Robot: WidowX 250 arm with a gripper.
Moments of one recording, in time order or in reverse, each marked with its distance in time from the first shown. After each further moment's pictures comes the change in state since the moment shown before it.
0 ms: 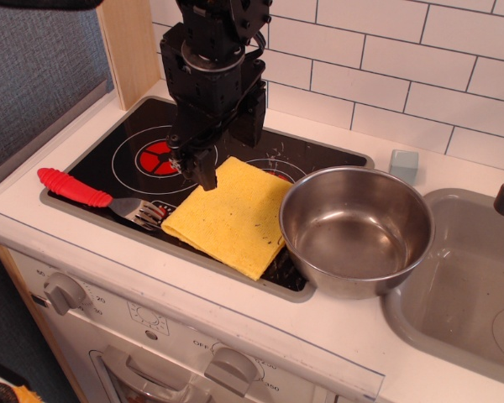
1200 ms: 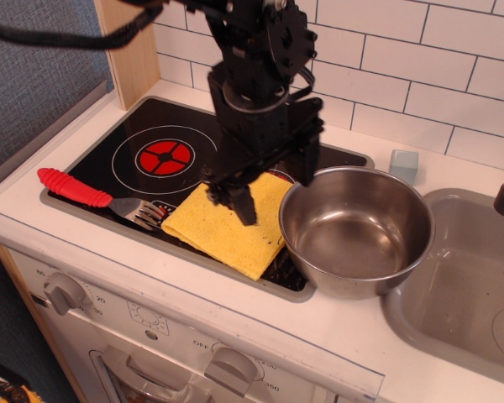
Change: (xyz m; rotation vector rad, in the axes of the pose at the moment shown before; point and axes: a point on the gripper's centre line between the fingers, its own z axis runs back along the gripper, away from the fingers) arm -0.058 0.002 -0.002 -0.089 0.119 -0.289
